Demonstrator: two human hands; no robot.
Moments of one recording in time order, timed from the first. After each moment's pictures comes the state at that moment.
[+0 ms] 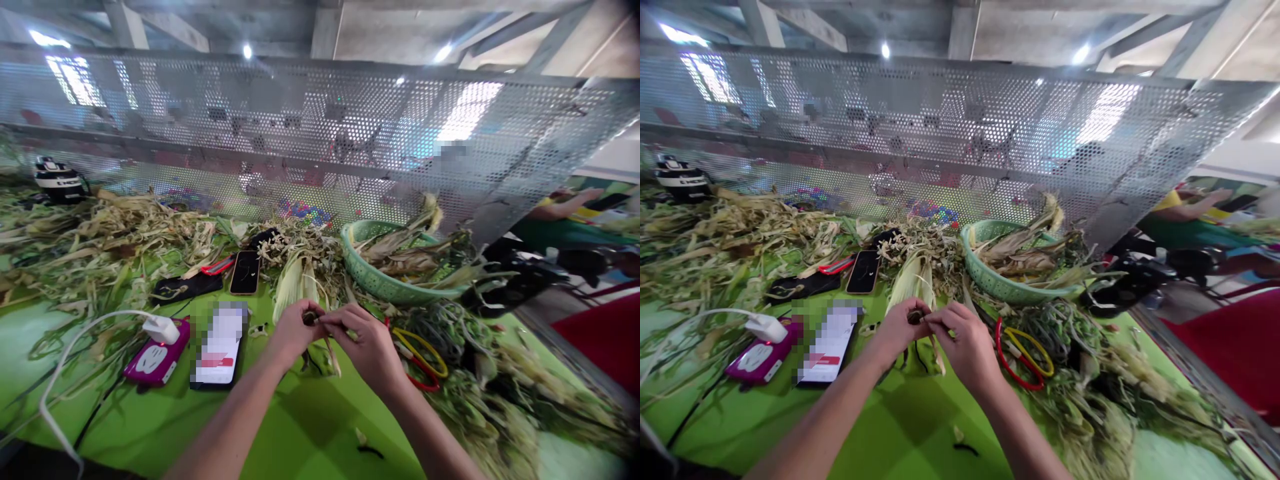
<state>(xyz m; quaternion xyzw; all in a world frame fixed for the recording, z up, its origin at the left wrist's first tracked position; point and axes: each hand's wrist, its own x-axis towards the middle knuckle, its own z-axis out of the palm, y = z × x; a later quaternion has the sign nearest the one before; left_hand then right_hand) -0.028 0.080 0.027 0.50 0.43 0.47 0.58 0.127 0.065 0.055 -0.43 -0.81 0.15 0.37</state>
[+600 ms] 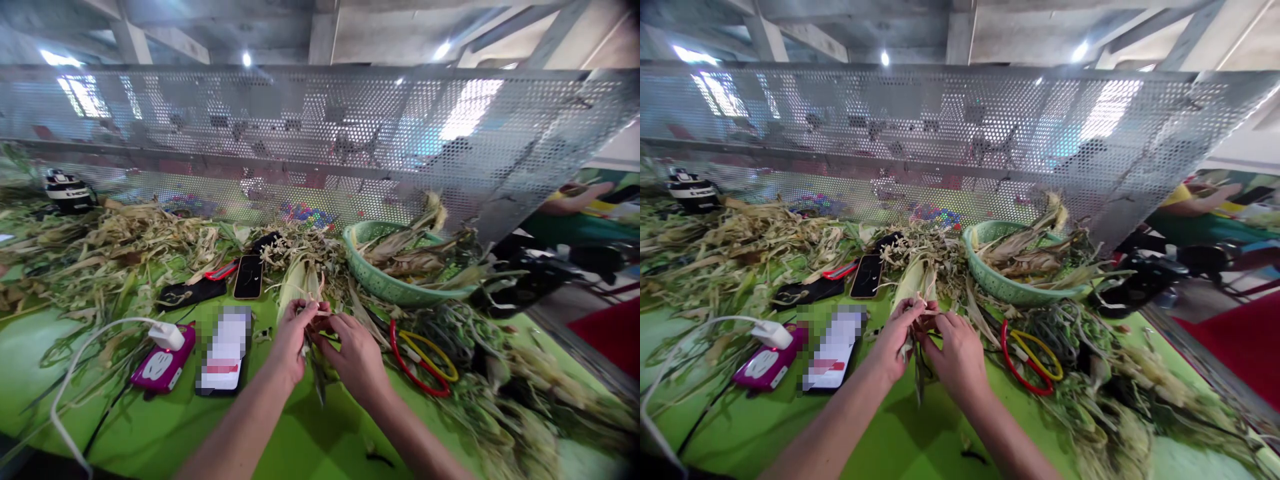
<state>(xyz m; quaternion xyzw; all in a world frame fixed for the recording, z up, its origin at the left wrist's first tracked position) -0.016 0.074 0.028 0.20 0.33 0.60 0.71 0.107 0.063 0.031 -0.51 -0.80 0.10 0.30</state>
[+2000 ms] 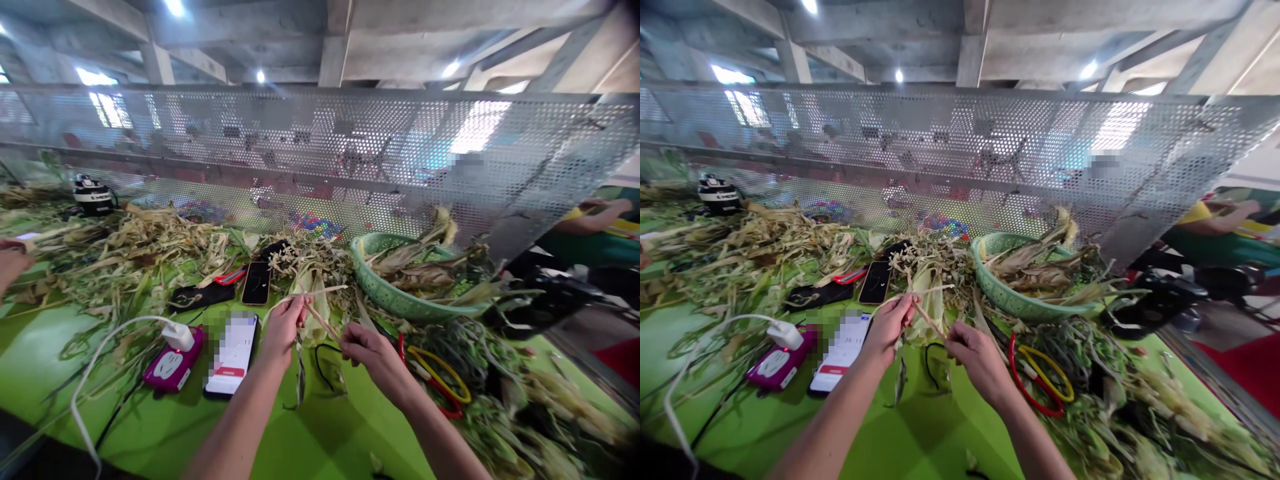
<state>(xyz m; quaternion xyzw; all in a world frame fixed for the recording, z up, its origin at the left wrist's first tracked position) -0.048 0.095 0.032 0.37 0.40 0.63 0.55 0.135 0.077 0.037 -0.50 -0.72 0.37 0.30</state>
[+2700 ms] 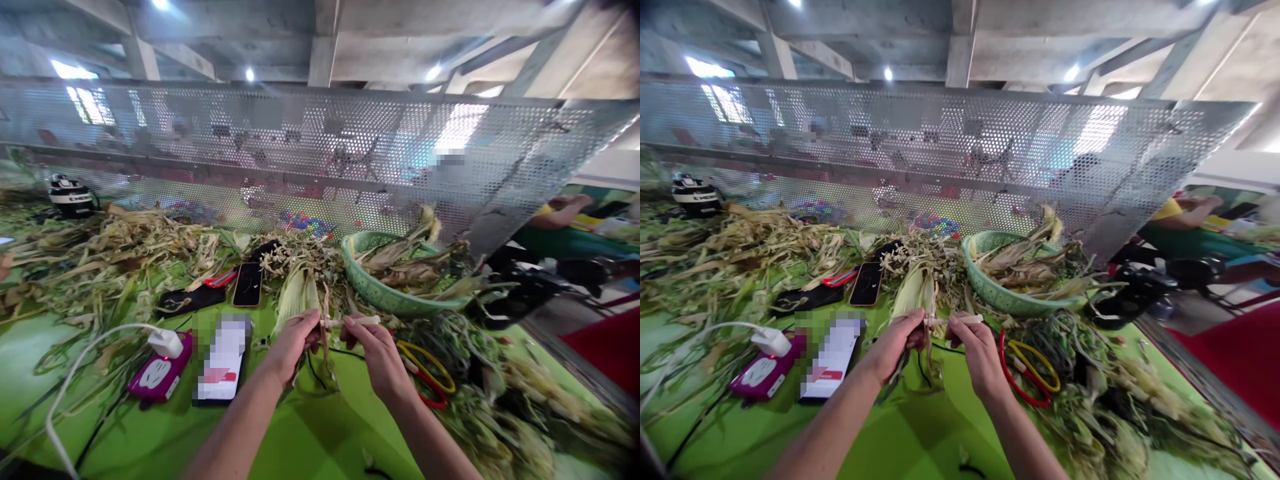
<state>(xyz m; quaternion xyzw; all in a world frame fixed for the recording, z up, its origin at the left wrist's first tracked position) -0.028 0.075 0.033 0.35 0.33 0.51 0.72 0.131 0.077 0.038 -0.46 -0.57 0.45 0.52</state>
